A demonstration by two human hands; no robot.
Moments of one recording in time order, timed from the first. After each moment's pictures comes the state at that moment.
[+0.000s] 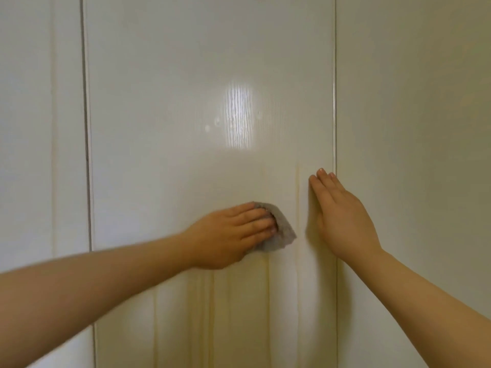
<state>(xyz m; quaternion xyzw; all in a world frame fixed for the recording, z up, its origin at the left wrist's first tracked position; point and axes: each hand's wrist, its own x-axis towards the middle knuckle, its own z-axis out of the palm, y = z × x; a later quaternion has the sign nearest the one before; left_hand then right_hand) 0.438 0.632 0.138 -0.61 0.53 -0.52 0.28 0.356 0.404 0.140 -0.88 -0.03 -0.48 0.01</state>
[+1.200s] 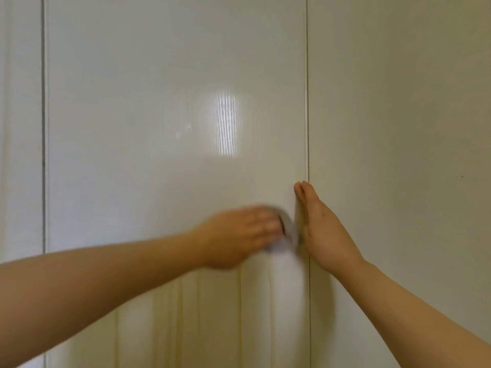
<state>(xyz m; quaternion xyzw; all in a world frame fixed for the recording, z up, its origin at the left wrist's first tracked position) 0.438 0.573 0.156 -0.61 0.57 -0.50 0.23 0.347 0.385 0.139 -0.88 -0.08 -0.40 0.23</state>
